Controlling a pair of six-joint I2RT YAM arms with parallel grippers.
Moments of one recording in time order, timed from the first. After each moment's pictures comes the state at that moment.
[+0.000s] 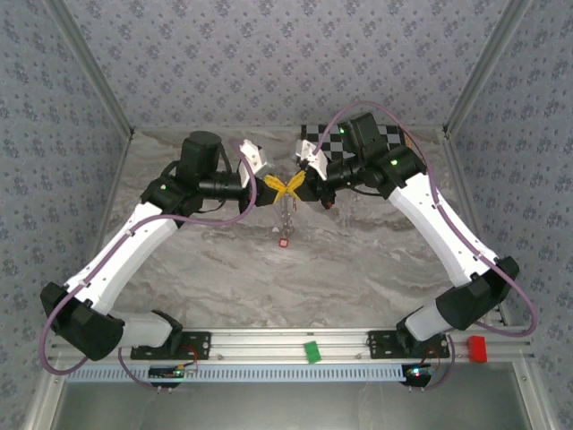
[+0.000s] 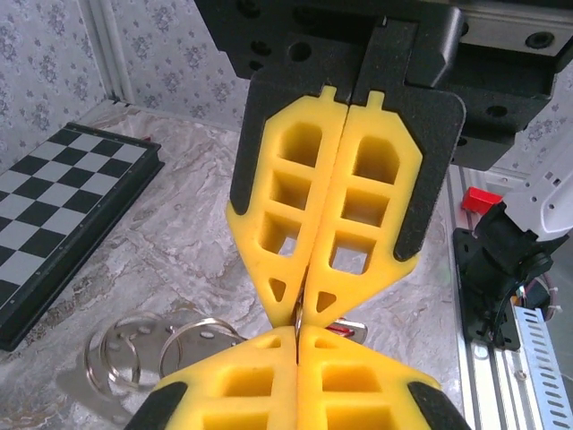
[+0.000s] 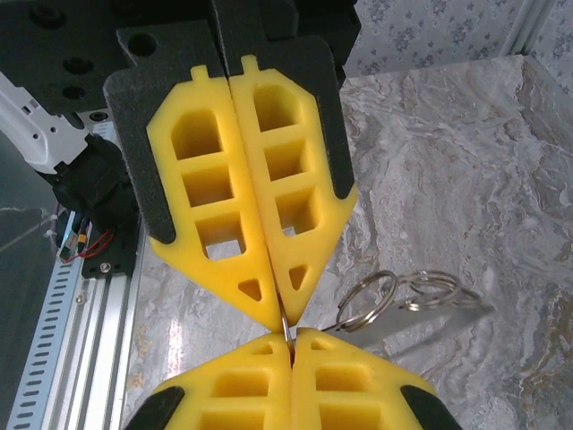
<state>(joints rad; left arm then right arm) -0.57 1.30 1.35 -0.52 0.77 0.24 0.56 1.49 1.67 -0.93 -0.77 -0.54</state>
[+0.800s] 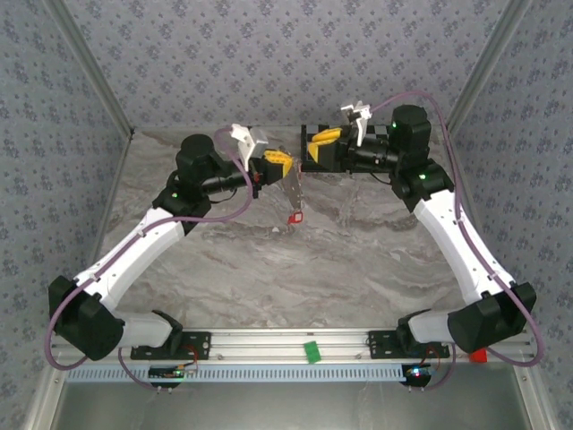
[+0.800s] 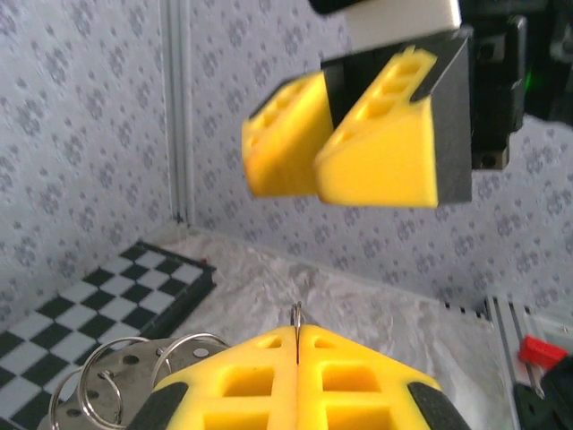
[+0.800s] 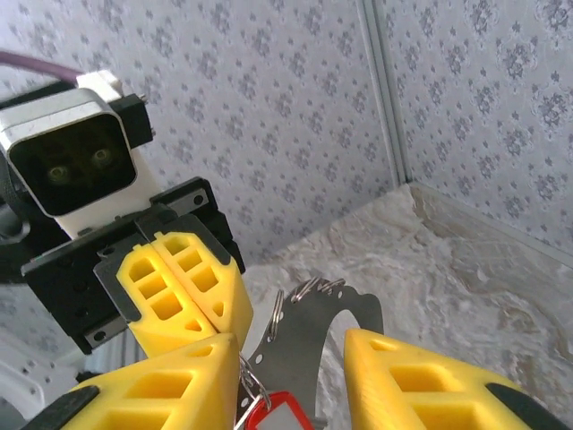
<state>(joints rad) -0.57 1.30 1.19 0.13 0.68 -0.12 0.33 1.33 1.40 -0.17 -0.89 0.22</state>
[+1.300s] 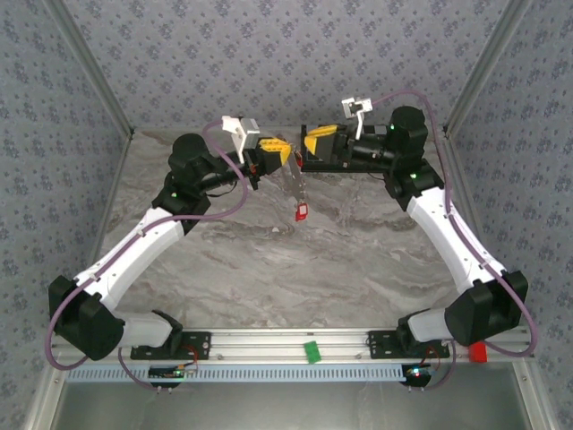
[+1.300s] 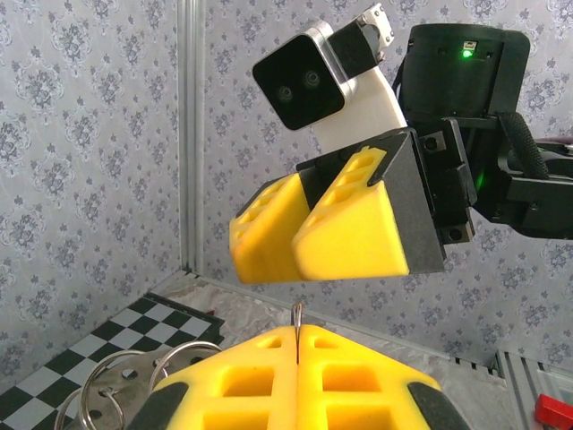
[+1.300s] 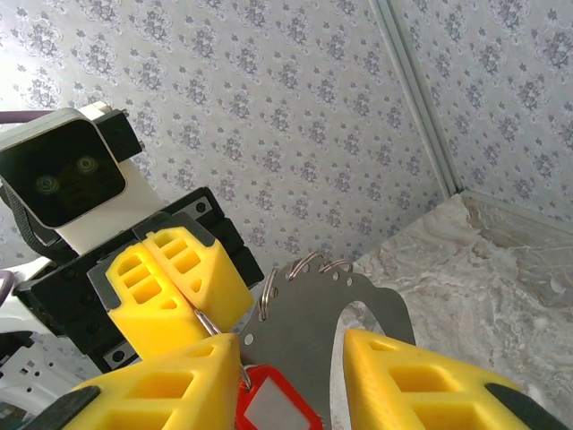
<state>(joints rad) -0.56 1.30 1.19 0.26 0.66 -0.20 0.33 1.37 1.34 0.06 -0.95 0.48</state>
